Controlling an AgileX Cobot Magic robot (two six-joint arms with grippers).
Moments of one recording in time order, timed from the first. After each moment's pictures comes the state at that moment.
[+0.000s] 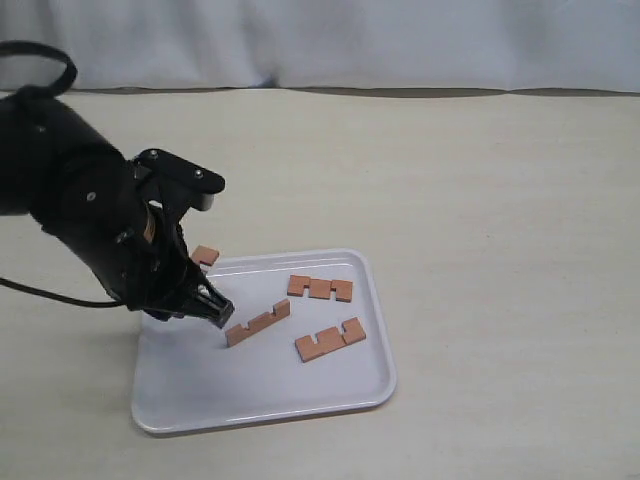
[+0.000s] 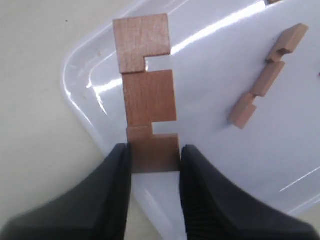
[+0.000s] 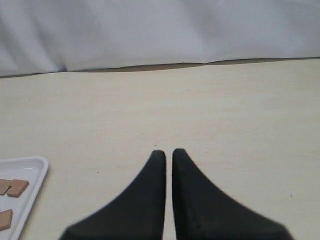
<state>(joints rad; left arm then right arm) -0.64 1.66 -0.87 0.15 0.66 -0.23 -0.26 0.00 0.00 0.04 0.31 0.03</state>
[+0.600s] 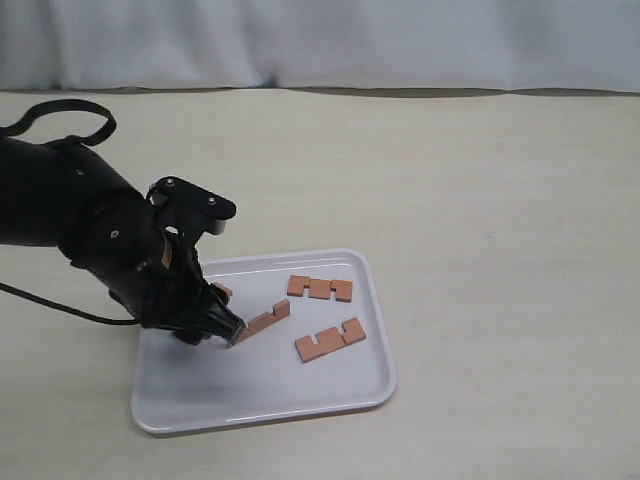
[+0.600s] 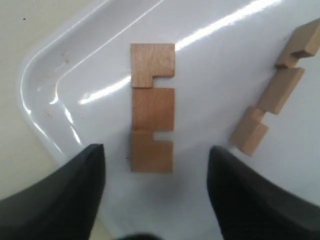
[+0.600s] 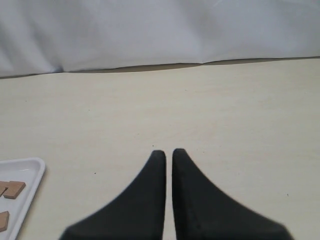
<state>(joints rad) -0.64 1.76 -0.83 0.14 0.51 -0.23 -0.28 0.00 0.00 0.04 0.31 0.03</state>
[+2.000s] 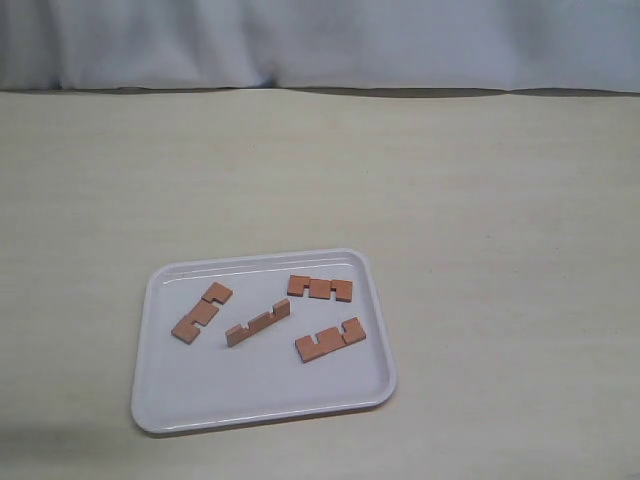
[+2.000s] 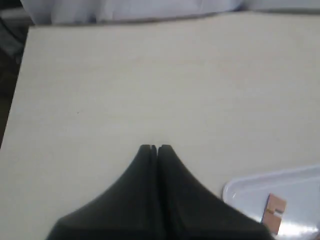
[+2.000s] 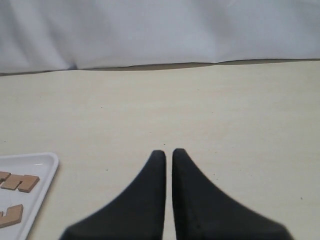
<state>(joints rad) -0.12 0.88 -0.82 0.10 0.67 -0.10 -0.23 0.00 0.00 0.04 0.31 0.03</state>
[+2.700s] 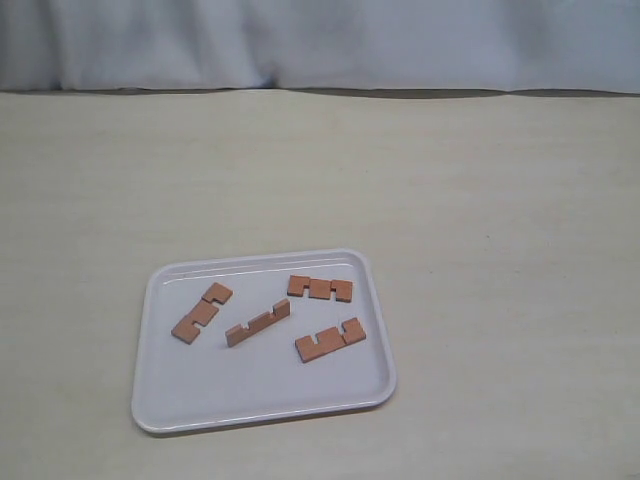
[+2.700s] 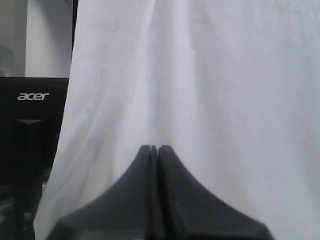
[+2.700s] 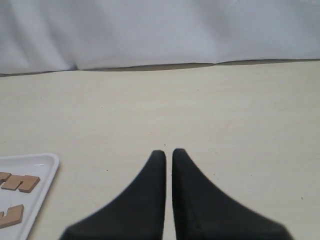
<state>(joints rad) -0.12 0.01 -0.49 0.10 0.24 -0.10 -0.23 0.00 0.00 0.04 0.31 0.03</state>
